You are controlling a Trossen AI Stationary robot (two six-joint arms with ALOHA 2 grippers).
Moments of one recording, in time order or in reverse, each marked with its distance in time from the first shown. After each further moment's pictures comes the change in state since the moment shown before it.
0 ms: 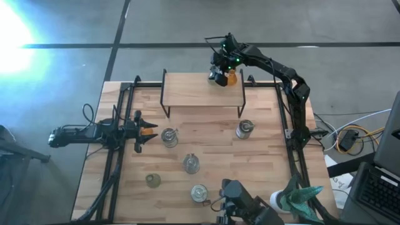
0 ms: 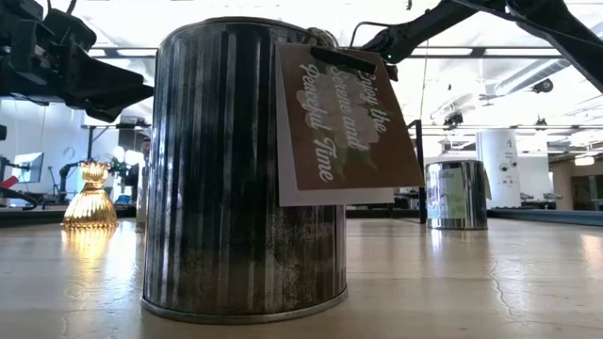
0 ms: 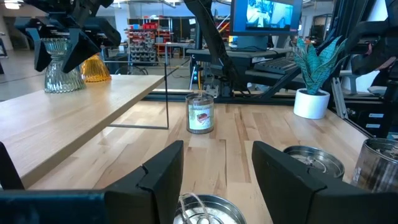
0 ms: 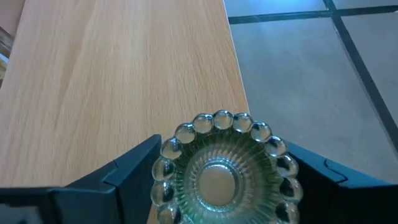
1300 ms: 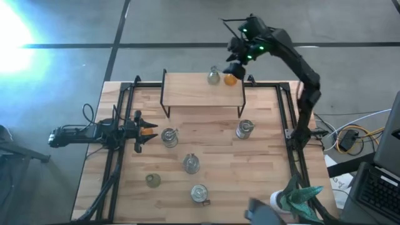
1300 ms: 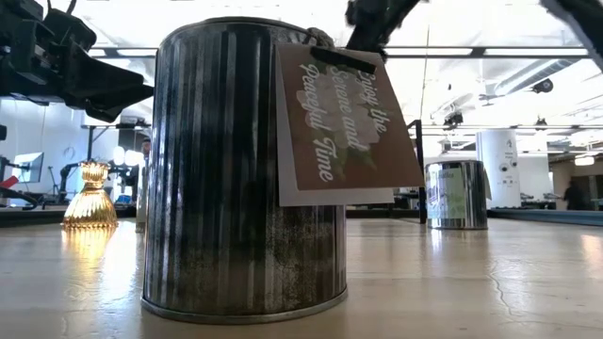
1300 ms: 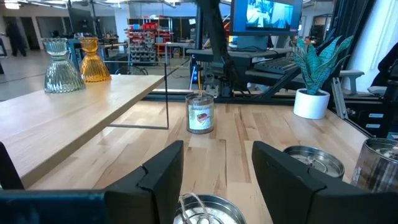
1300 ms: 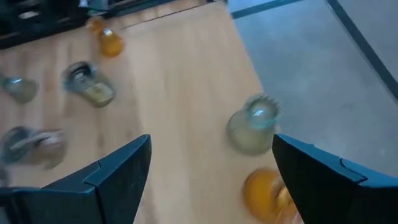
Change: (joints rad) left arm 0.000 0.000 0.000 0.000 0.000 0.000; right arm 0.041 -0.172 0.384 -0.565 0.039 0.201
